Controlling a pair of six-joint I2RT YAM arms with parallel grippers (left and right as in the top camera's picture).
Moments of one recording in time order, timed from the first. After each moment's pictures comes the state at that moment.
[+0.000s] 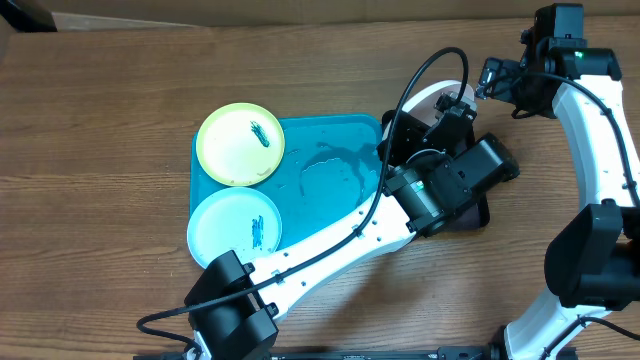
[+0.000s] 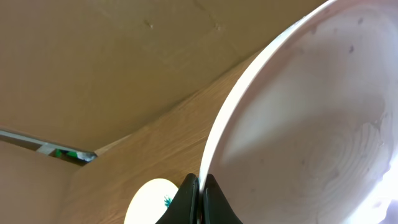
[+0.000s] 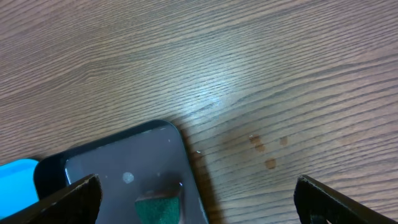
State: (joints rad) left arm -1.03 1.93 1.76 -0.69 -1.08 -0.11; right arm -0.08 1.91 1.74 -0.95 -0.01 0.23
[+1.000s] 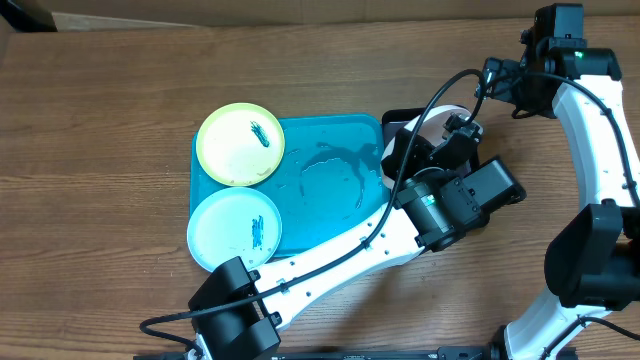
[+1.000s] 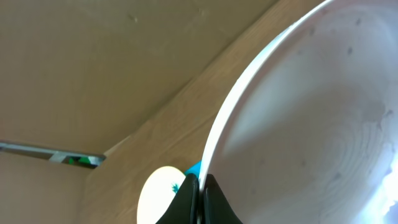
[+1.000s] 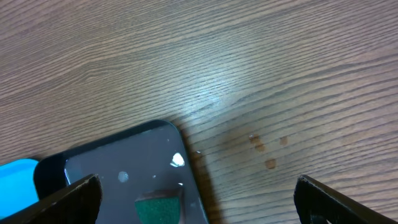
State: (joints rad) left arm -1.09 1.93 1.76 -0.83 -1.08 -0.13; right arm -0.08 1.91 1.74 -0.95 -0.01 0.23
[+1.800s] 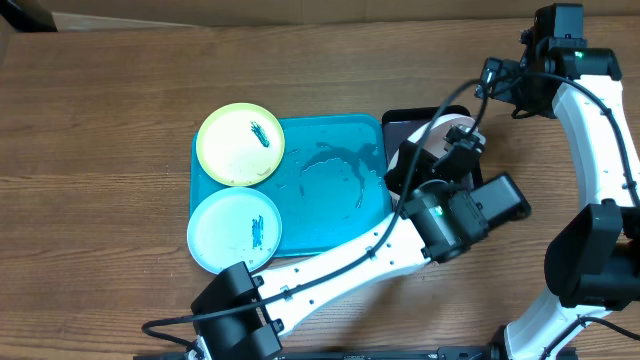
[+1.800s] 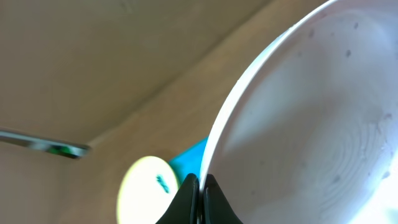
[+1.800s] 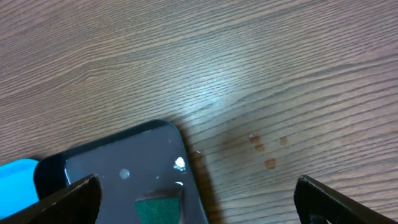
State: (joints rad) left arm -1.12 1.93 1.76 -0.89 -1.07 -0.28; right arm -0.08 1.91 1.74 -0.95 -0.01 0.23
